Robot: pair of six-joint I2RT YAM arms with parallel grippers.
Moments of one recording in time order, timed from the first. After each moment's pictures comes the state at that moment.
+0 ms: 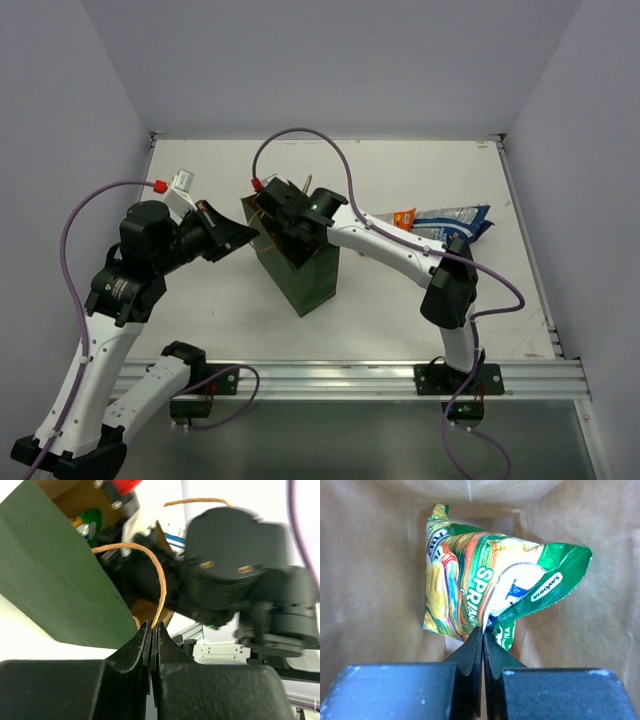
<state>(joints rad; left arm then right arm) -0.31 0.78 1.10 -0.69 0.39 -0.91 1.02 1.99 1.92 -0.96 0.27 0.35</state>
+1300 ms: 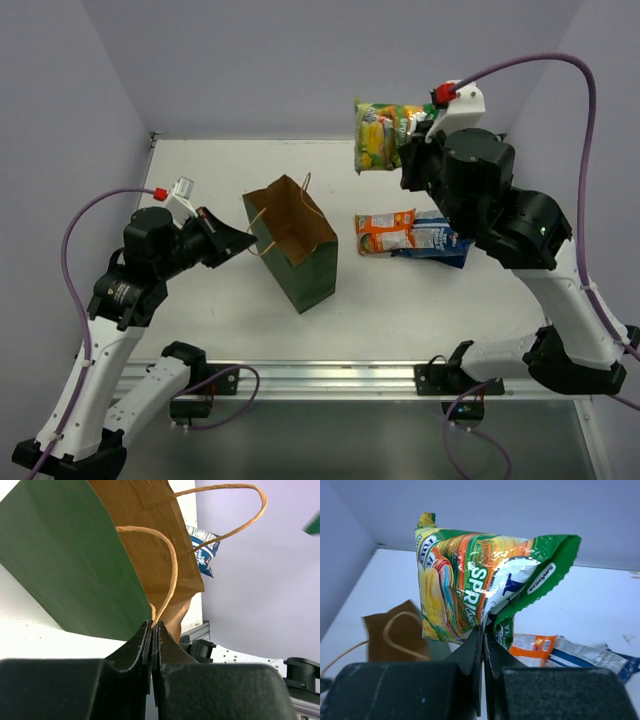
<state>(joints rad) -0.31 0.74 1.04 -0.71 0.36 -0.91 0.92 1.33 2.02 -0.92 0.63 0.27</state>
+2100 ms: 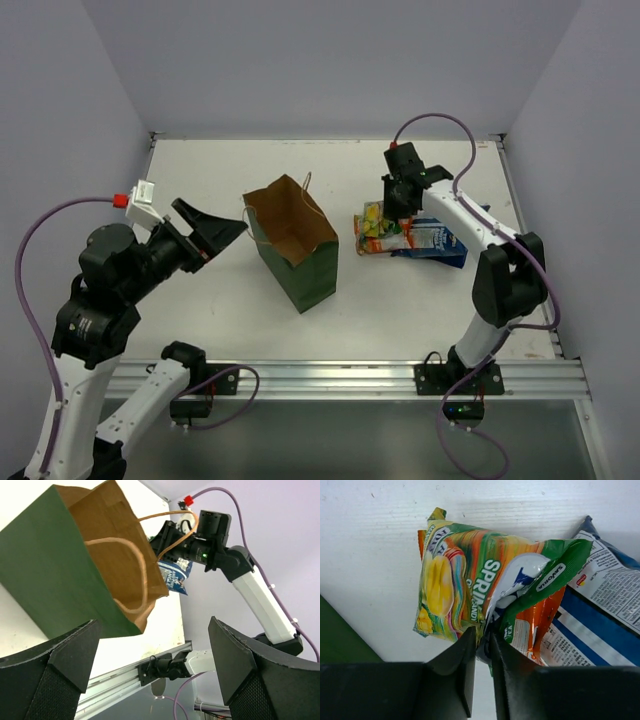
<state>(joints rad) -0.31 0.65 1.19 -0.79 0.27 -0.97 0.38 1.73 1.43 -0.75 0.15 0.38</state>
